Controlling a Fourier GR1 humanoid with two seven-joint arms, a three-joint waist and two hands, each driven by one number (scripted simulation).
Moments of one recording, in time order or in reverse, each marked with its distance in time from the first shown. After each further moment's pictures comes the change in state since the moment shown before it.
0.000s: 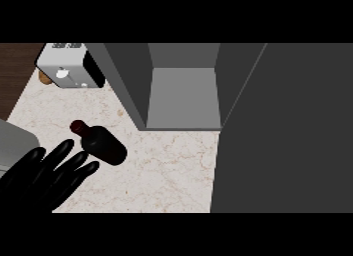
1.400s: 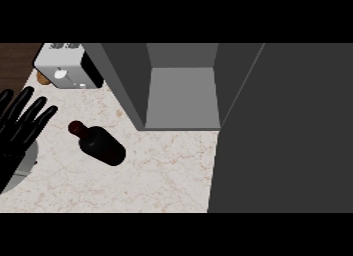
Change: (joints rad) left arm -0.090 -0.019 0.307 0.325 -0.105 -0.111 -0.094; right arm -0.064 0.032 0.029 -0.030 0.035 -0.028 0.097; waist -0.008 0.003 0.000
